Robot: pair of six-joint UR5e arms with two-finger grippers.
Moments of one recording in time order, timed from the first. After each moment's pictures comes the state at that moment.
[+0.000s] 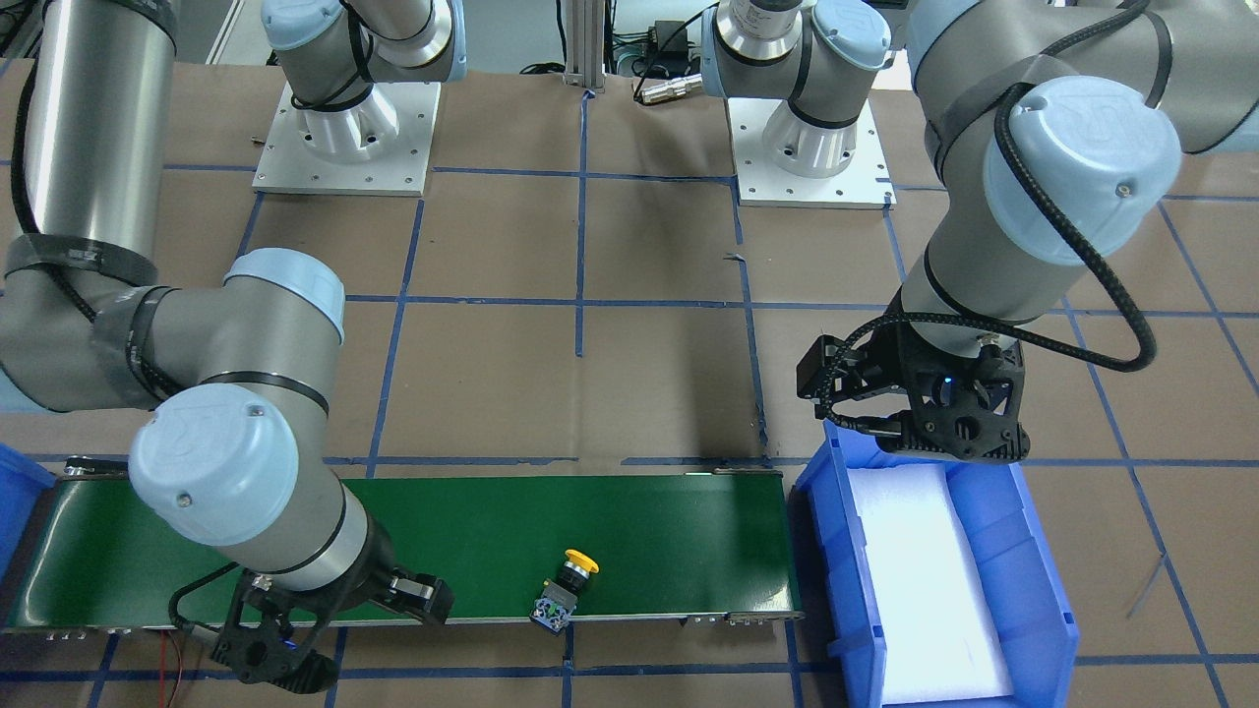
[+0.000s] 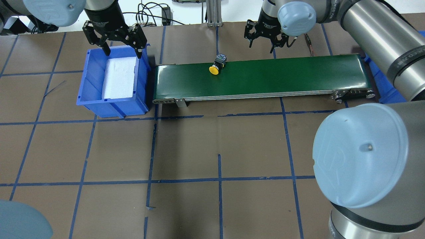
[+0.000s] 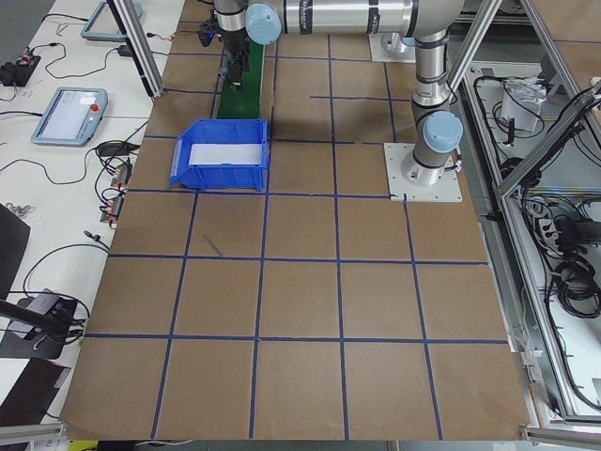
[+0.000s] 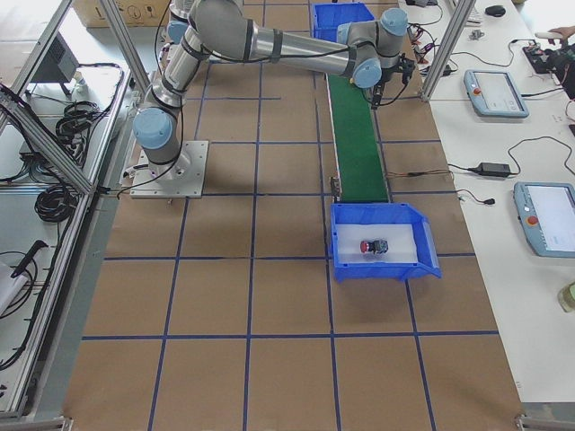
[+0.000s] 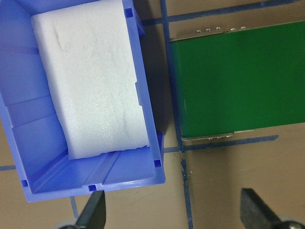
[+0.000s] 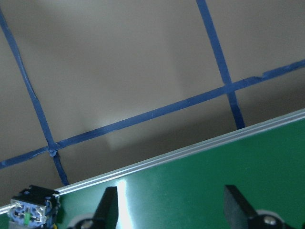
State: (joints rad) left arm -1.58 -1.91 -1.28 -1.56 1.63 0.12; right arm 1.66 -0.92 1.17 -1.91 -1.49 0.43
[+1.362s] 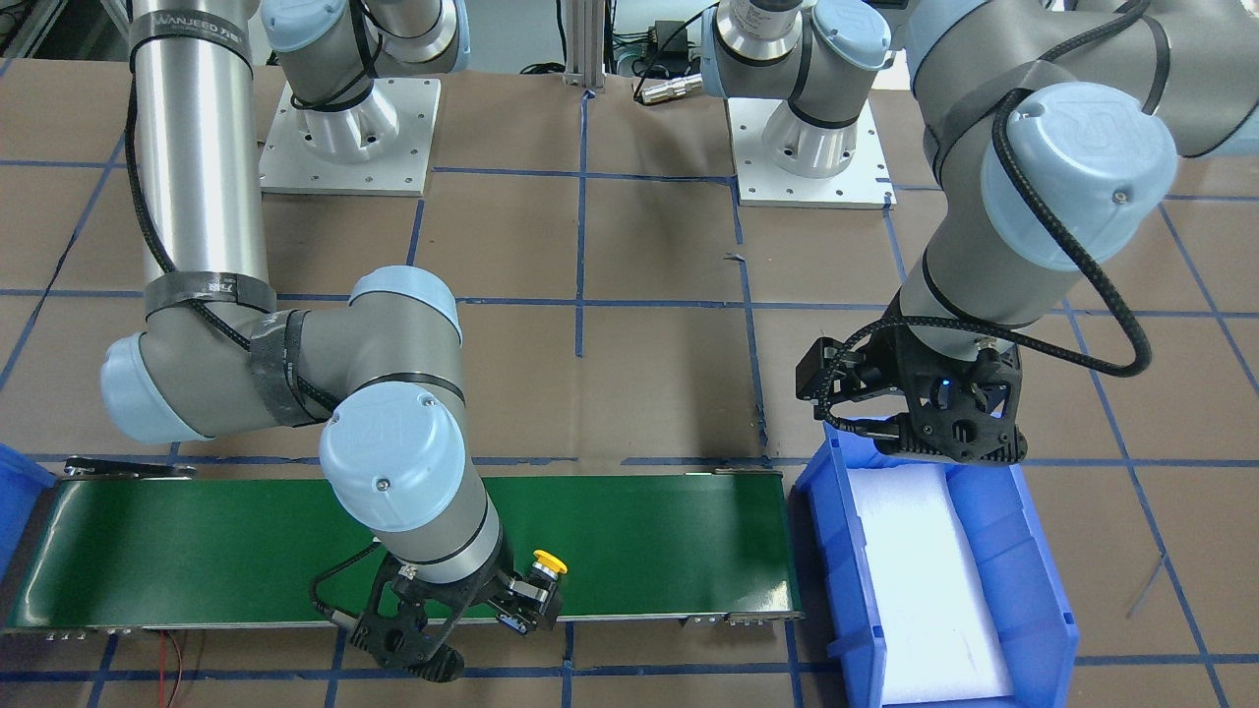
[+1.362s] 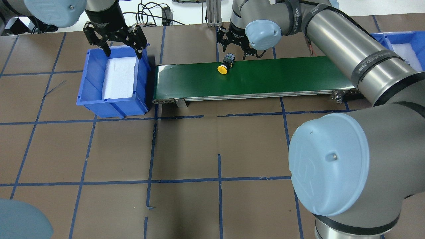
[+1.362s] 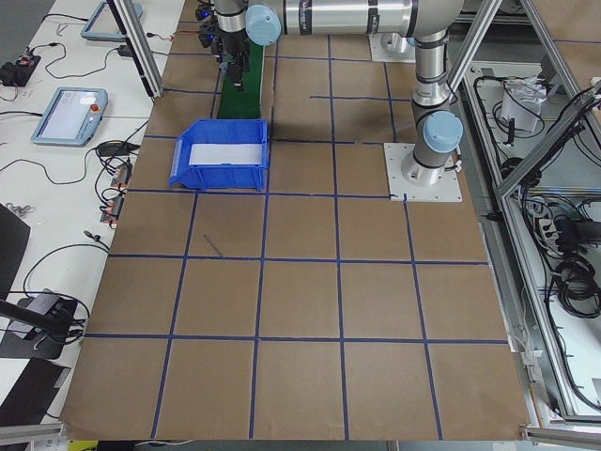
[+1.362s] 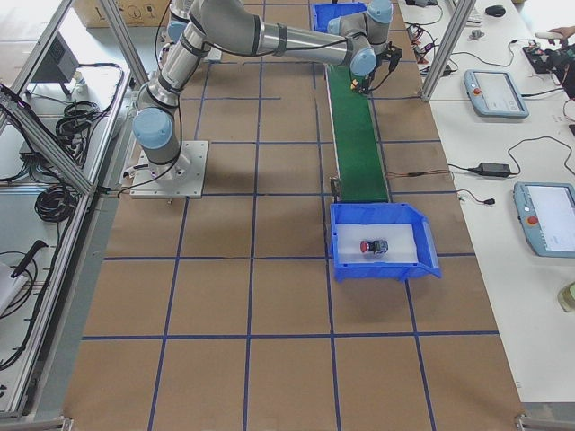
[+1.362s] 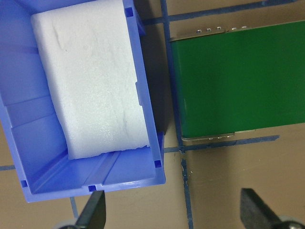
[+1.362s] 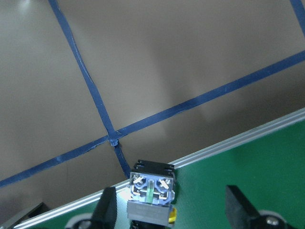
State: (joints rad) left arm -1.58 -1.91 -1.29 -1.56 1.63 0.12; right arm 1.77 -0.86 1.16 -2.02 -1.49 0.60
